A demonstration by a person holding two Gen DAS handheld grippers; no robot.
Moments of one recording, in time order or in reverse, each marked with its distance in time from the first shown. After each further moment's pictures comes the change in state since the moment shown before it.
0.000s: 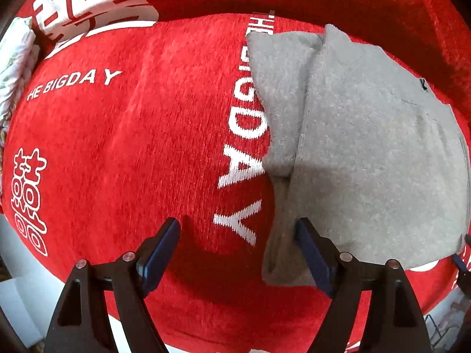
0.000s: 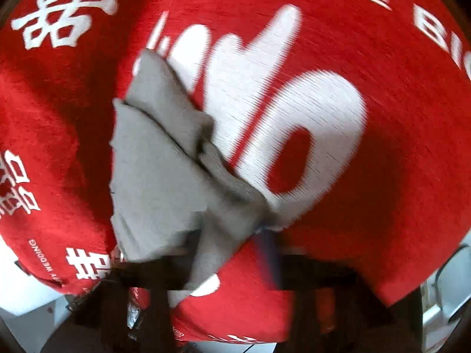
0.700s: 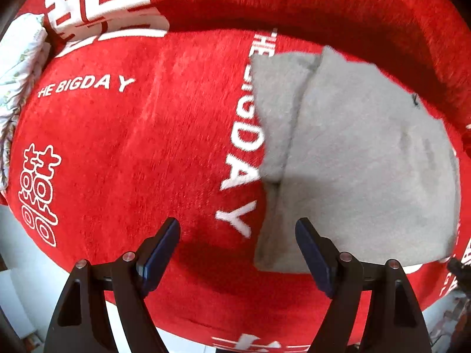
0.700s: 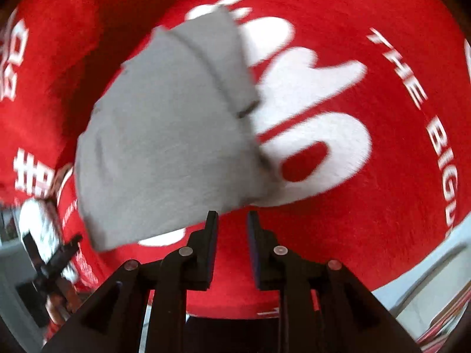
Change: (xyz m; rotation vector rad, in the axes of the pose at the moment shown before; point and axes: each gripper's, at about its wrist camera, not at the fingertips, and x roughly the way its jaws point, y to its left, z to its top) left arm -0.038 0.001 0.003 -0.047 -0.023 -0.012; right arm -0.005 0.062 -0.019 -0.455 0.111 -0.269
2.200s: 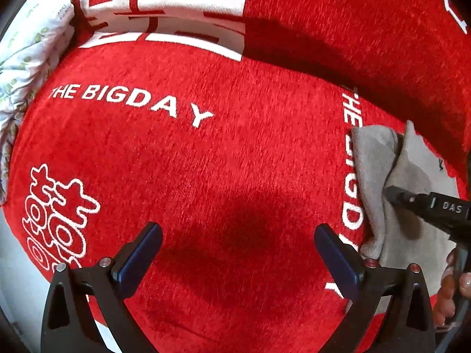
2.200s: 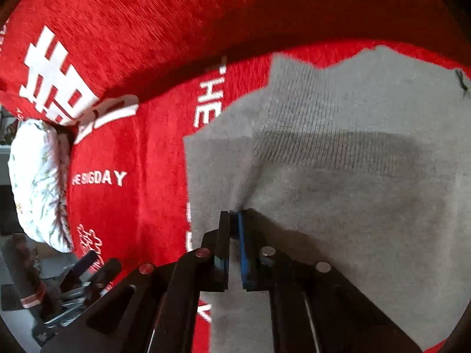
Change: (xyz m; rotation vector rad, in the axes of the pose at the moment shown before) left arm 0.024 0.130 0.056 -0.087 -0.059 -0.044; right arm 0.197 0.372 0.013 -0.410 0.059 0.053
